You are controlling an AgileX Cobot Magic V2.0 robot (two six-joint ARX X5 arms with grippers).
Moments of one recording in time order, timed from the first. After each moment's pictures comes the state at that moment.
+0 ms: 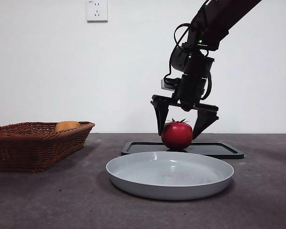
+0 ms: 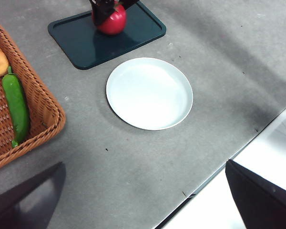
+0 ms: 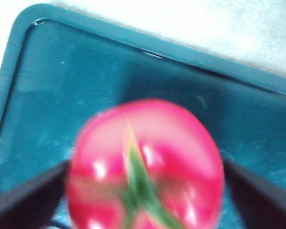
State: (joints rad) left arm -1.02 0.67 1.12 -1.09 -0.19 -0.29; right arm 0.35 2.35 2.12 -0.92 -0.14 0.15
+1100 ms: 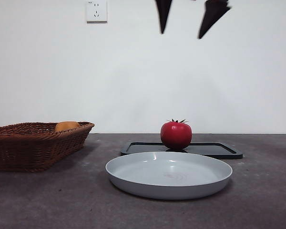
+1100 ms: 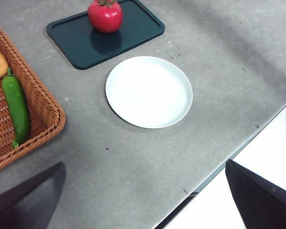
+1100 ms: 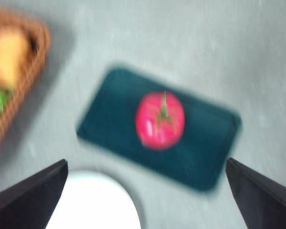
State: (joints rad) left arm -1.02 0.67 1.12 -1.09 -0.19 -0.28; right arm 0.46 1.97 2.35 -1.34 0.05 0.11
